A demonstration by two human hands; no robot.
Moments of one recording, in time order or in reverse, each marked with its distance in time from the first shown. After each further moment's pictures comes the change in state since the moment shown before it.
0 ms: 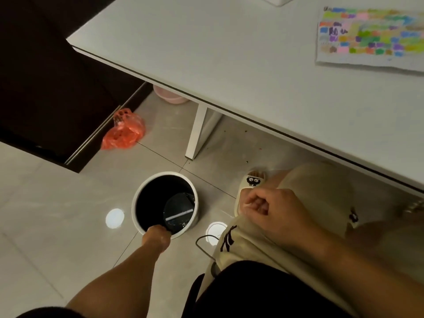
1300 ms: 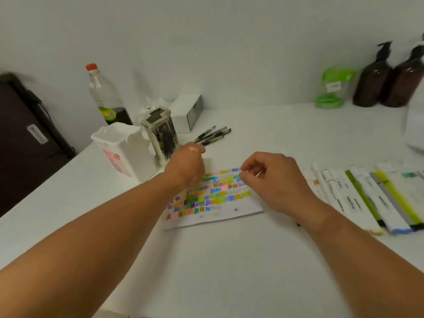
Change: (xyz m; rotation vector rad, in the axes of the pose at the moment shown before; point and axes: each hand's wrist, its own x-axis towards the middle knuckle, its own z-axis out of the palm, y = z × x) left_hand -0.216 0.581 -0.151 0.372 0.604 1.334; right_hand 0.016 -0.001 -0.338 -0.045 0.786 -0.082
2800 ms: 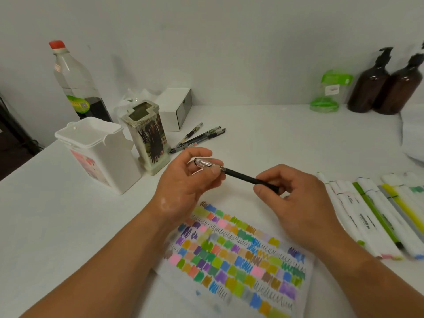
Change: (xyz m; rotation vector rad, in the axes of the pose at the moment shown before) left_hand -0.051 0.016 -0.010 -1.685 -0.108 -0.104; right_hand -0.011 0.007 0.007 0.108 0.158 0.067
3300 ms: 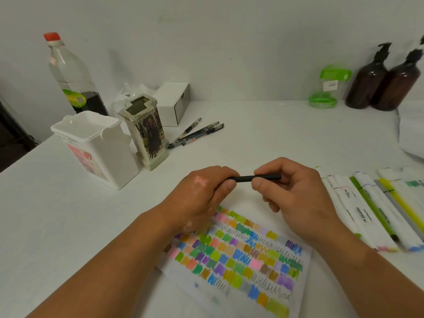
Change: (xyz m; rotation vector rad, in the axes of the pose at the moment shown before) left_hand -0.009 -0.006 0.007 1.185 -0.361 0.438; right_hand -0.001 -0.003 -0.002 0.342 -0.091 0.056
